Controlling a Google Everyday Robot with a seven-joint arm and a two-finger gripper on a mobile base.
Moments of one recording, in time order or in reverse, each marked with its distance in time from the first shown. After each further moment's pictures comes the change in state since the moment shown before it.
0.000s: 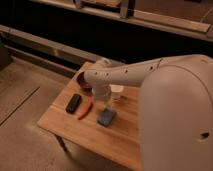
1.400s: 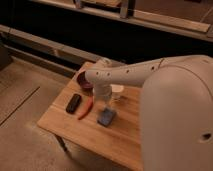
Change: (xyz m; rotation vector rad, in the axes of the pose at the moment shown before) arm -0.001 -0.002 0.000 -0.006 0.003 0.010
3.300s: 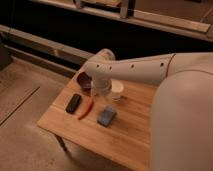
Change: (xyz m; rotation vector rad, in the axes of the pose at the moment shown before) arm -0.005 0.010 -0.051 -0.075 -0.042 0.017
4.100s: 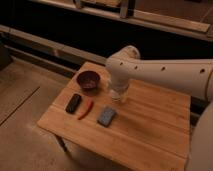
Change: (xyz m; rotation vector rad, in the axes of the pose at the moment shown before) arm -0.021 -0.079 -0.032 -0.101 -0.038 0.159
